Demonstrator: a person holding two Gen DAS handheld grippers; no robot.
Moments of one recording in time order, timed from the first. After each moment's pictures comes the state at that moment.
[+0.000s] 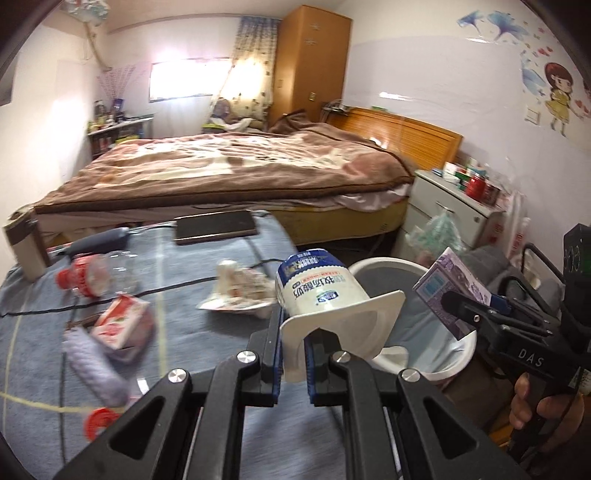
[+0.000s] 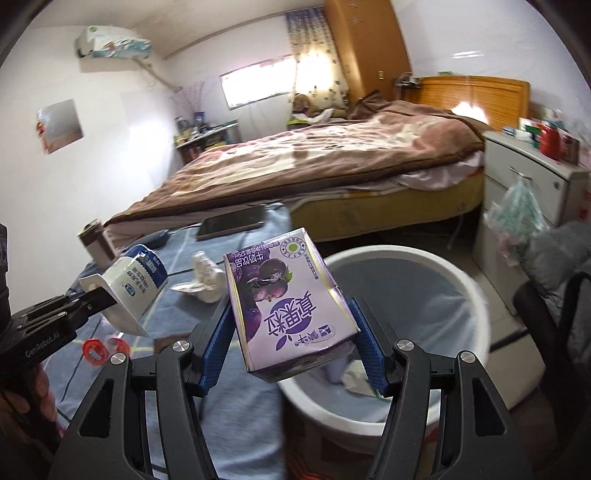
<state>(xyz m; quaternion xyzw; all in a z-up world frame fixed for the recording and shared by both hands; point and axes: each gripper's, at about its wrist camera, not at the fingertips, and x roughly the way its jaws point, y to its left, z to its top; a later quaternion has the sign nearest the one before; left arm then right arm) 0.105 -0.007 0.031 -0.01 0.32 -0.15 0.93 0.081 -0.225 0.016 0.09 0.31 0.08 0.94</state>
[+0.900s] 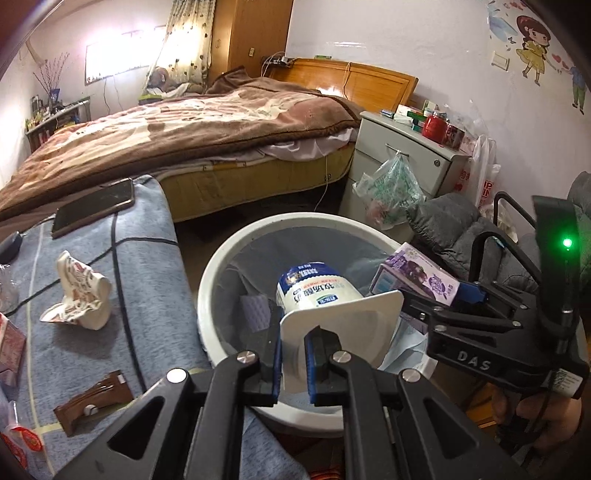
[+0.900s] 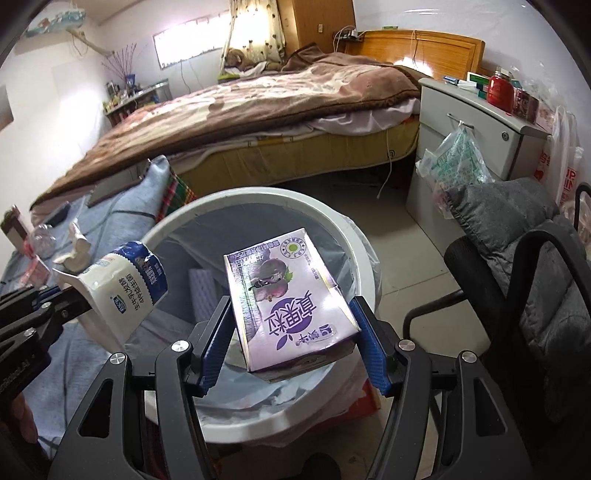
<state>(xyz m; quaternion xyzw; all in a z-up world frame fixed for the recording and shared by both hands) 0.147 -0.144 -0.018 0.03 0.39 -0.24 0.89 0.114 -0.301 -0.036 0.06 0.42 -0.03 0.91</state>
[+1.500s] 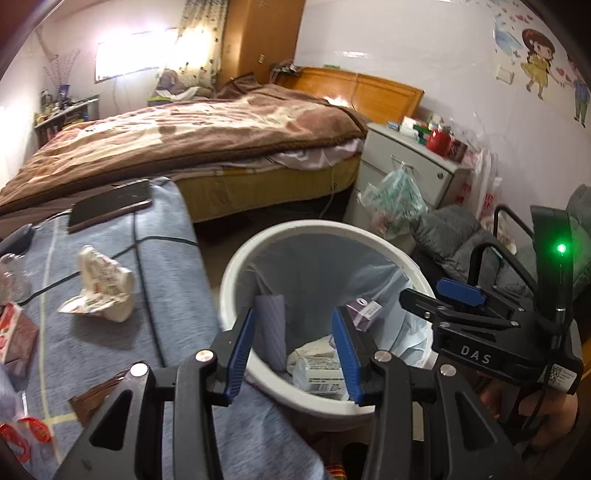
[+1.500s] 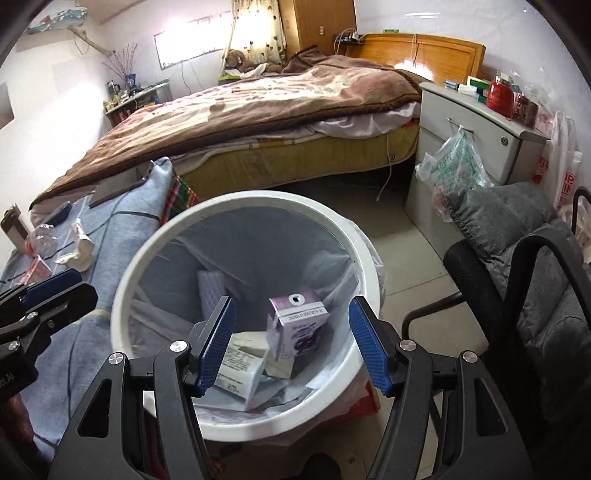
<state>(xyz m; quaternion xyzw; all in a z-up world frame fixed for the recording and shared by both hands) 0.136 -0.115 -0.004 0.01 0.38 -0.23 0.90 0.104 -0.294 -0.023 0.07 0.40 -0.03 0.91</state>
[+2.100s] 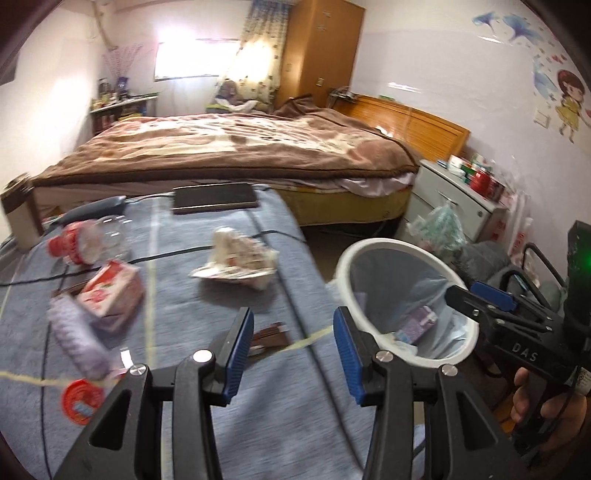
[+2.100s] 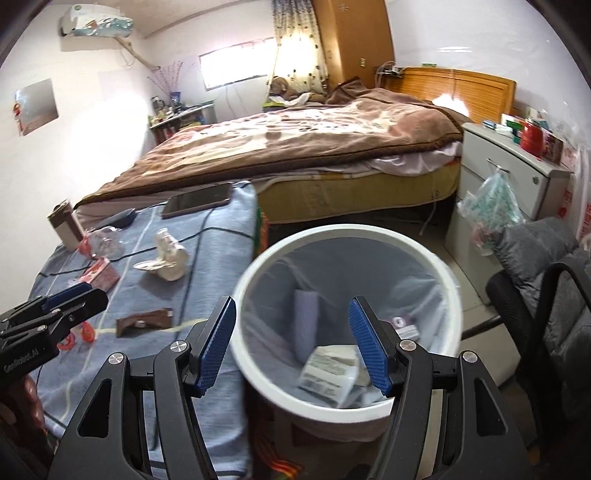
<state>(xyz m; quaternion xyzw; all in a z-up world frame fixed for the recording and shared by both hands) 0.101 0.007 0.011 -0.04 0.35 -0.14 0.93 0.087 -0.221 0.005 0.06 0.35 0.04 0.93</state>
